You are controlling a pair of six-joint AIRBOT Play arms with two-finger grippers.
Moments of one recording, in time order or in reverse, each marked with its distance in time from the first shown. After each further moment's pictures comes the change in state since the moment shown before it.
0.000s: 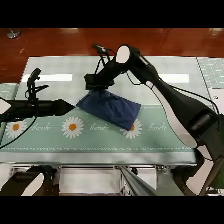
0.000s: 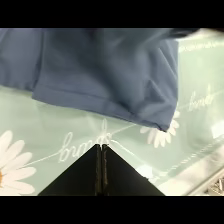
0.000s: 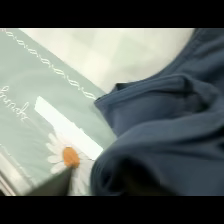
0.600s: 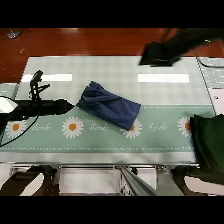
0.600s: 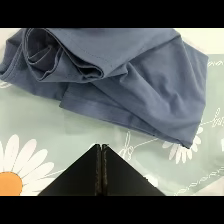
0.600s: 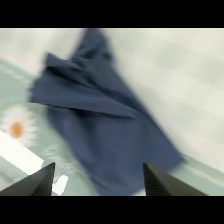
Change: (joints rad) left arm 0.002 -0.060 -0.022 0.023 0.086 0.000; right arm -0.419 0.536 -0.242 -0.217 0.270 -0.060
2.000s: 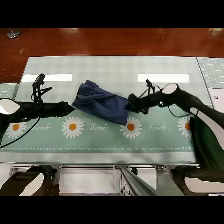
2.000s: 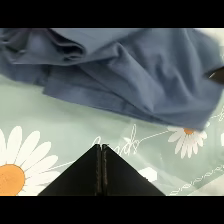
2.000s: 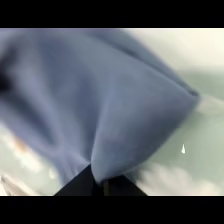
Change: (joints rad) left arm -0.001 -0.010 -0.027 0.003 0.002 0.003; right arm 0.091 -0.095 -0.730 0.506 -0.505 -0.087
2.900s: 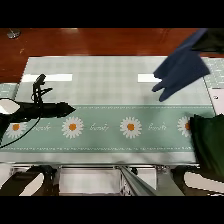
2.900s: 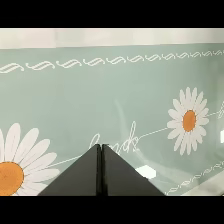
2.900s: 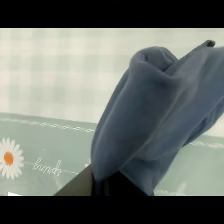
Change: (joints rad) left arm 0.000 0.000 0.000 0.000 -0.012 0.000; right arm -0.432 0.122 1.024 -0.443 0.808 0.219
